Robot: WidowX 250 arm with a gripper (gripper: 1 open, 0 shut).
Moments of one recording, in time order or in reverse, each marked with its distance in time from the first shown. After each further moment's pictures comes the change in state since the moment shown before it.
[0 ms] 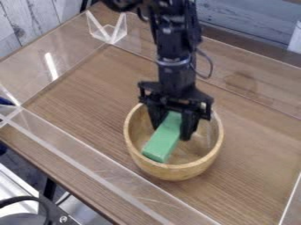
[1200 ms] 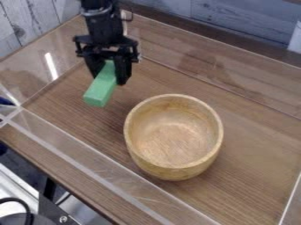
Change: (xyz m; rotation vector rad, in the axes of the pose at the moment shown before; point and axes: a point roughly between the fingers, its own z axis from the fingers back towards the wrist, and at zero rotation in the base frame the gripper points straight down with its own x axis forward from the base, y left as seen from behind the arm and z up) arm 0.025 0.122 0.024 0.021 -0.083 0.161
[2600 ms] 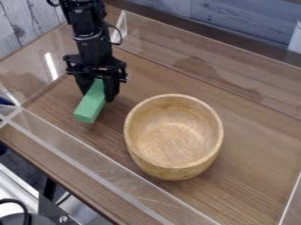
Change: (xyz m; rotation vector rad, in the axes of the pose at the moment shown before) arm -0.003 0.014 -0.027 0.046 -0.005 0.001
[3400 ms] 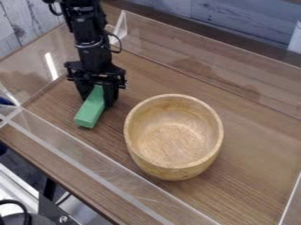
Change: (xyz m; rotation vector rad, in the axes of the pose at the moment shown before) arm 0.004 0.011 -0.016 0.009 0.022 0.025
